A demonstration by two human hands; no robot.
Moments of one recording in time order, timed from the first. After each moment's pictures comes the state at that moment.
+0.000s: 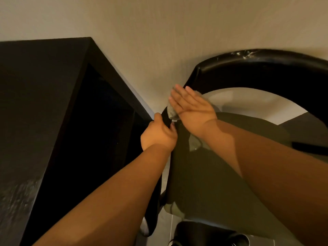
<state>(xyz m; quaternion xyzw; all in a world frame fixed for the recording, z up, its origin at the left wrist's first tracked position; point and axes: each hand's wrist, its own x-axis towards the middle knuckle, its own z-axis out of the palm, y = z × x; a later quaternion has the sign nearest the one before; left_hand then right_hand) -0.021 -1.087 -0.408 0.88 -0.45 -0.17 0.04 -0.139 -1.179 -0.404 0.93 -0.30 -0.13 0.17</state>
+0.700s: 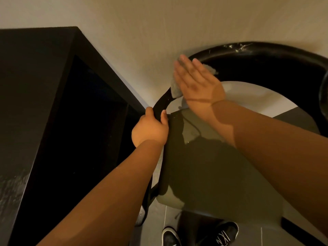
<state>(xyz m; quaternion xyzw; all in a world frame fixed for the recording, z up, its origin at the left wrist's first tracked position) -0.026 -1.087 -0.410 0.89 -0.43 -0.14 0.05 -0.173 -1.214 -0.386 0.89 -0.35 -0.07 0.30</state>
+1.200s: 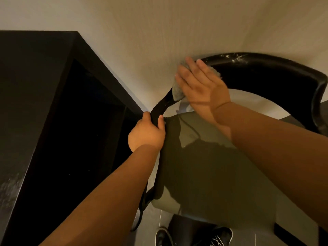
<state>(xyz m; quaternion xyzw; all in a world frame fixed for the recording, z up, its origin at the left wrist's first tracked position) -0.026 -1.088 -0.409 0.89 -0.42 -0.14 0.05 -0.174 -1.242 -0.371 0.89 -0.37 -0.07 0.26</state>
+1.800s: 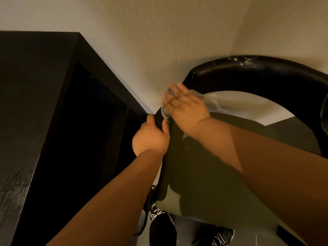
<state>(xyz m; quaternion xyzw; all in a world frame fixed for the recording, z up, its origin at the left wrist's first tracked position) -0.024 -1.087 -0.409 0.89 -0.42 -0.15 0.05 -0.137 -1.204 -0.390 0.94 -0.27 -0.13 0.16</state>
